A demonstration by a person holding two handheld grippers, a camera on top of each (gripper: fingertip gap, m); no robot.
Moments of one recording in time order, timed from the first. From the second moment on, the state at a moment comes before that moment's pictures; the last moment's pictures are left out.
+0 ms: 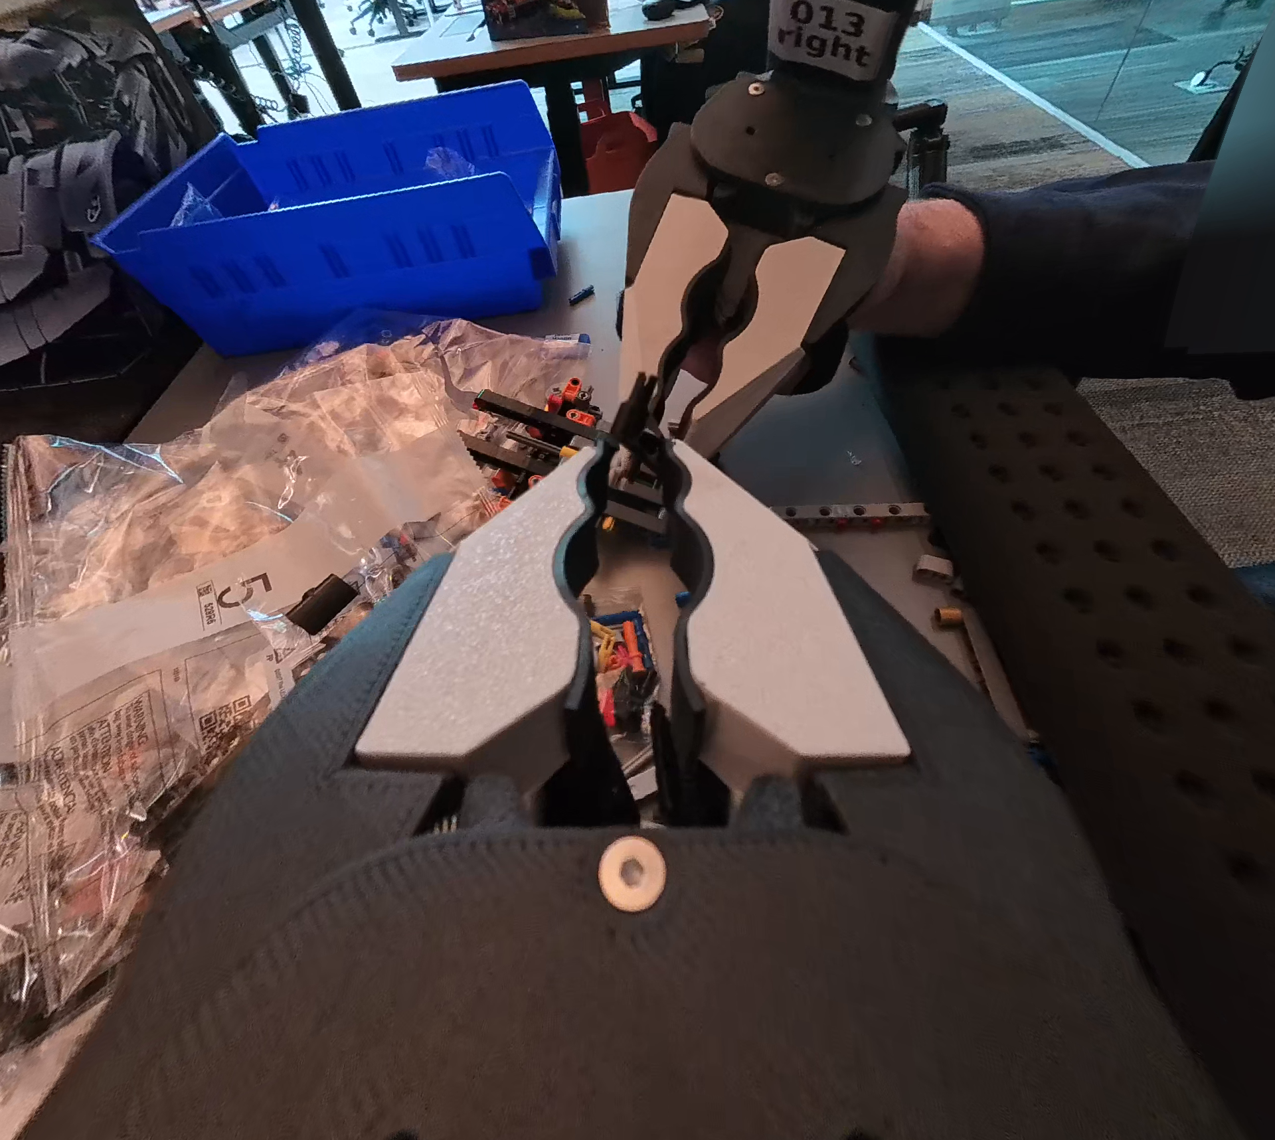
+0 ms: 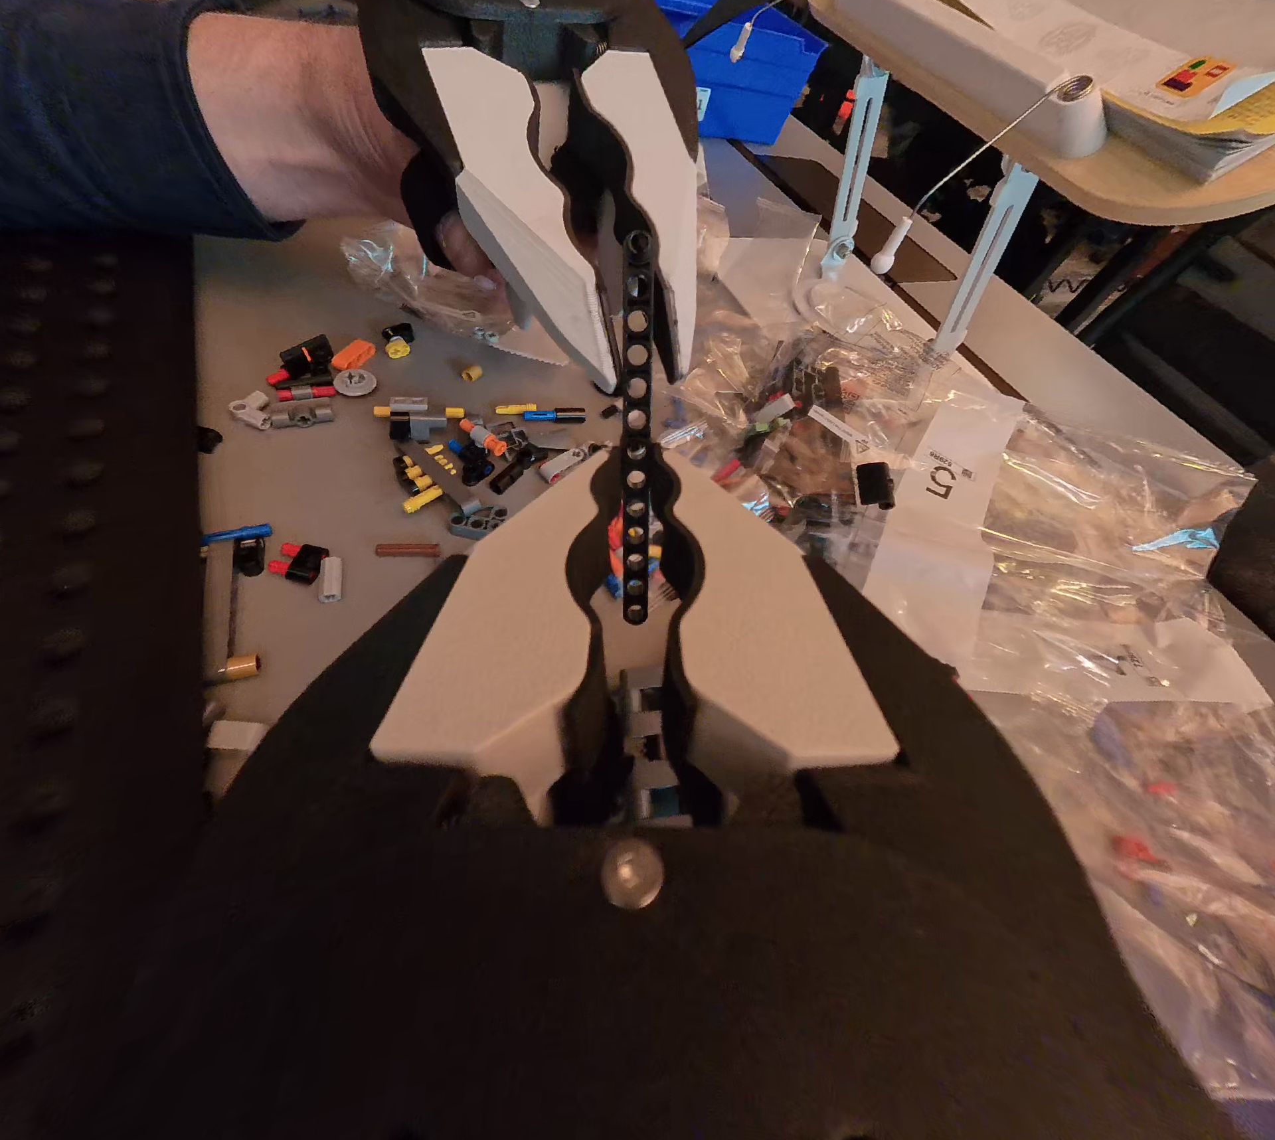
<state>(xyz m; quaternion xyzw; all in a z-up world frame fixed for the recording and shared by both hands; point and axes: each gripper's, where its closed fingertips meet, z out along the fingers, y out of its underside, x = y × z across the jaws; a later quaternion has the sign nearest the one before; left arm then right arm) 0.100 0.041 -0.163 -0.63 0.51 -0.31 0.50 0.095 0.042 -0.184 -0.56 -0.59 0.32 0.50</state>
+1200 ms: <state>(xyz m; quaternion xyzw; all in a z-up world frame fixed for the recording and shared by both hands) 0.106 0.040 -0.189 -0.63 0.59 -0.18 0.48 0.093 0.031 -0.155 -0.51 -0.57 0.33 0.55</state>
